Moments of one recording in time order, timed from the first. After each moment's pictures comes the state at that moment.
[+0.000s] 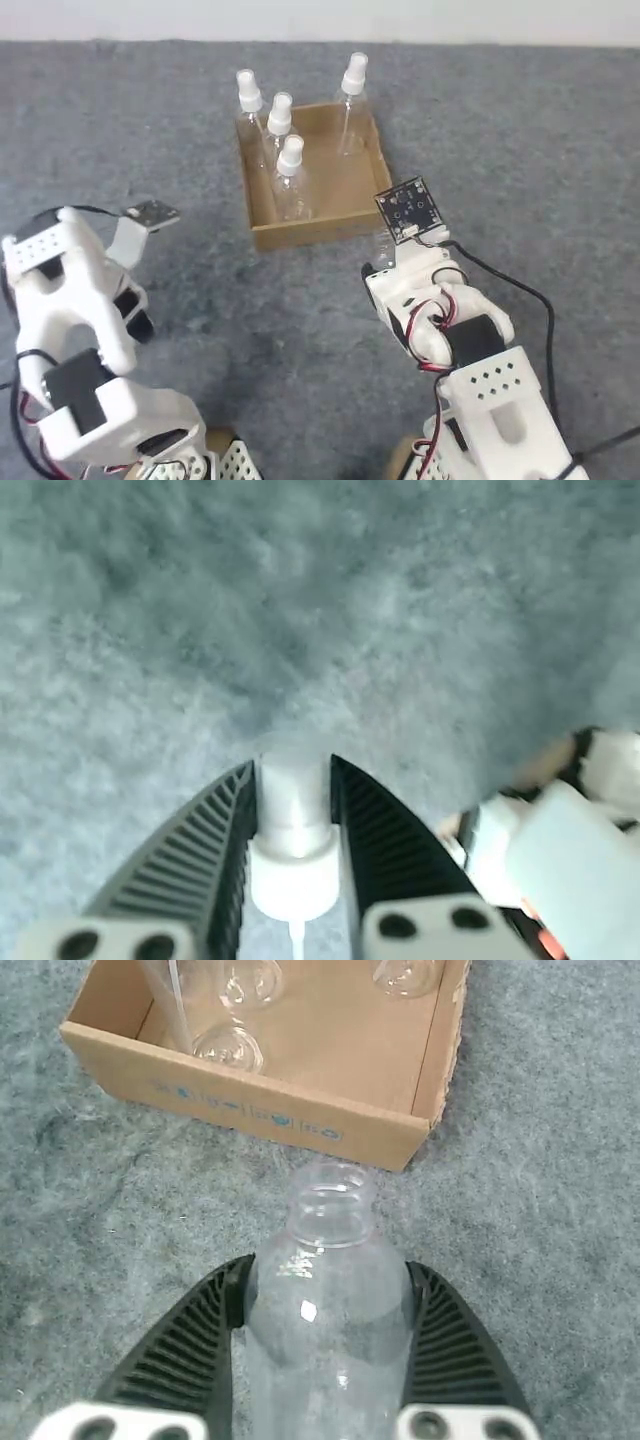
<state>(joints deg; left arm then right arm) -37.2 0.0 29.3 91.2 -59.5 -24.8 -57.8 62.3 51.5 3.4</state>
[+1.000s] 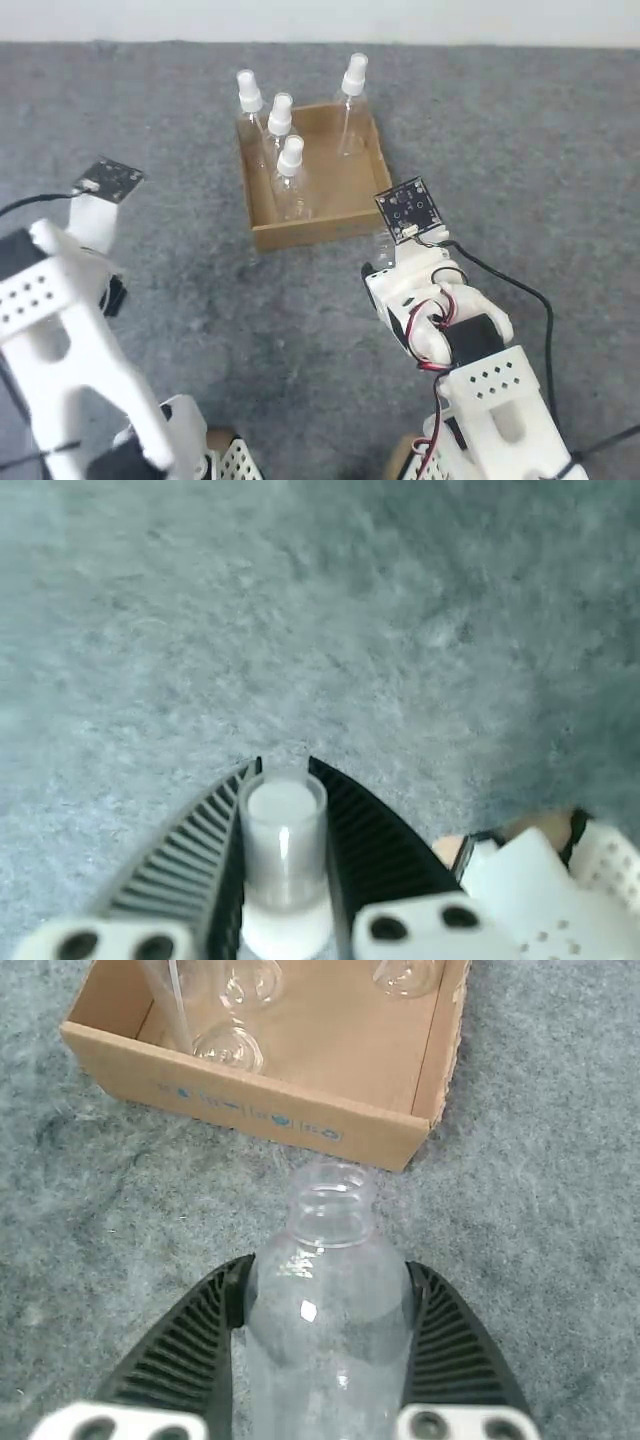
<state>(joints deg) -37.1 -29.1 26.2 98.3 -43.8 -24.8 -57.8 62.3 51.5 3.4</state>
